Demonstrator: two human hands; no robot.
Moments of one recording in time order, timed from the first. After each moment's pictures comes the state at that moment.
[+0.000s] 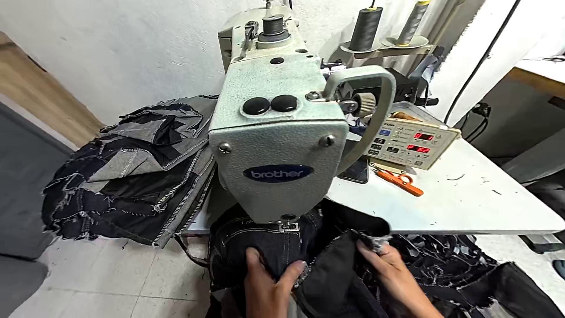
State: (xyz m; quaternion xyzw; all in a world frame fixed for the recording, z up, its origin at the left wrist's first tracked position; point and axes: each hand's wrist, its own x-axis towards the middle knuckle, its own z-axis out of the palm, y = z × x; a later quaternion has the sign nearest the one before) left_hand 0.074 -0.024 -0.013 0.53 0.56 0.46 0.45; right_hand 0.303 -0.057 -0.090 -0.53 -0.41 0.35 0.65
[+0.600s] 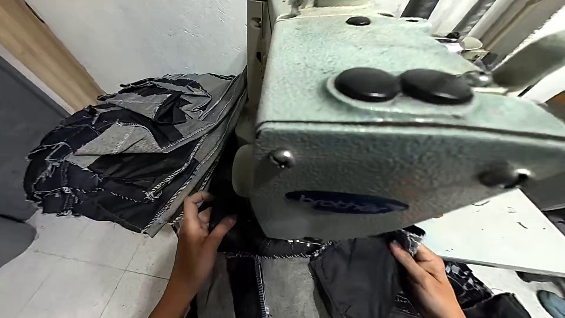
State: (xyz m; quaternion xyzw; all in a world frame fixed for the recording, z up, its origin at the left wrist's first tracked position) left_hand -0.007 0.081 -0.004 0.61 0.46 0.53 0.37; right_hand 0.341 -0.033 -0.073 -0.51 -0.45 0.29 0.67
